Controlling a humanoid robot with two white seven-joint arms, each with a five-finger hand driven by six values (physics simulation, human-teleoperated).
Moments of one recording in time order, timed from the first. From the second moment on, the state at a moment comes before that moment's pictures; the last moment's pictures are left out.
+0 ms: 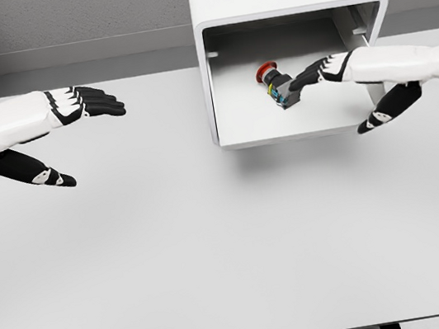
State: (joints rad) left arm -0.64 1.02 -0.55 -1.69 0.24 -0.61 -0.61; right arm -0.83 -0.99 0.82 -1.49 -0.23 -0.61 0.61
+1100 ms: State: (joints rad) left arm -0.63 1.02 -0.55 -1.67 0.22 -0.61 -0.61; right arm -0.90 -0.85 0.79 -1.34 -0.10 -0.61 0.61
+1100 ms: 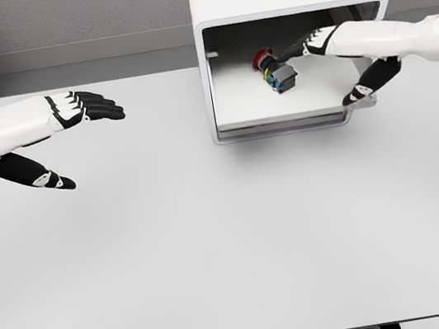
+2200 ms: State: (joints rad) left arm -0.62 1.03 -0.55 -1.67 0.22 -0.61 -0.61; right arm -0.89 -0.88 0.82 -1.42 -0.09 -0.61 0.61
